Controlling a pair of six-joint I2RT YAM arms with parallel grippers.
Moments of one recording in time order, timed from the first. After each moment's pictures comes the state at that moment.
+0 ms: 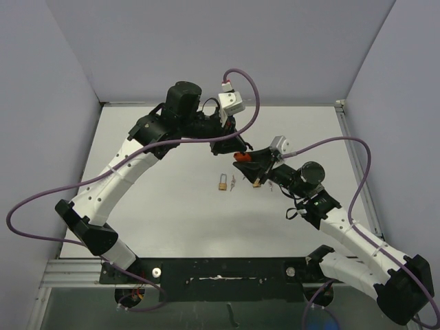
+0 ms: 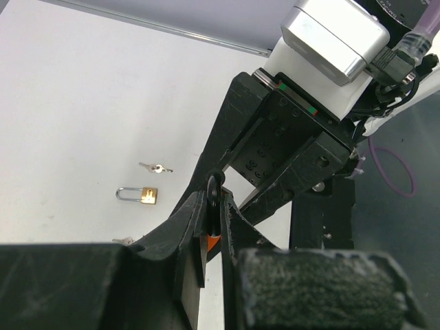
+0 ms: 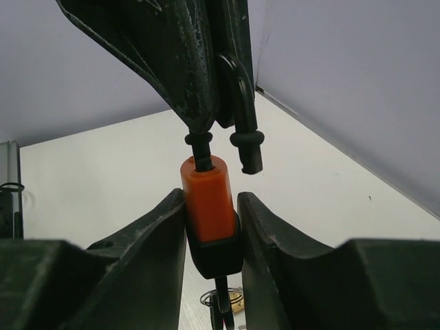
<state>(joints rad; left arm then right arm) -0.73 1.59 1.89 -0.72 0.70 0.08 0.58 0.94 0.64 0.48 -0.45 0.05</state>
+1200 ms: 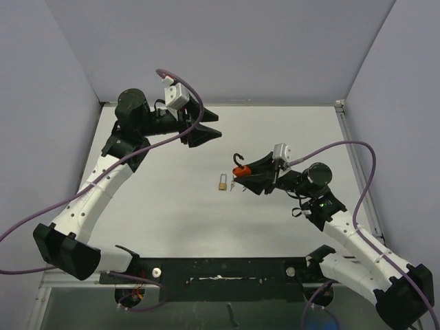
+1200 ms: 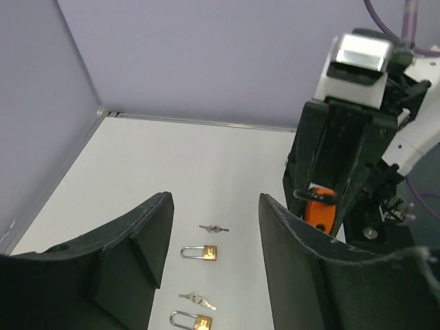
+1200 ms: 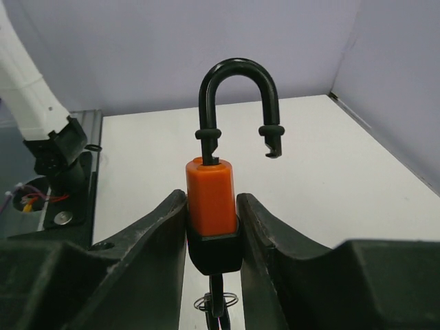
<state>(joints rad) -0.47 1.35 1.47 -0.04 0.91 -0.11 0.54 0.88 0.63 0.44 -0.73 0.07</state>
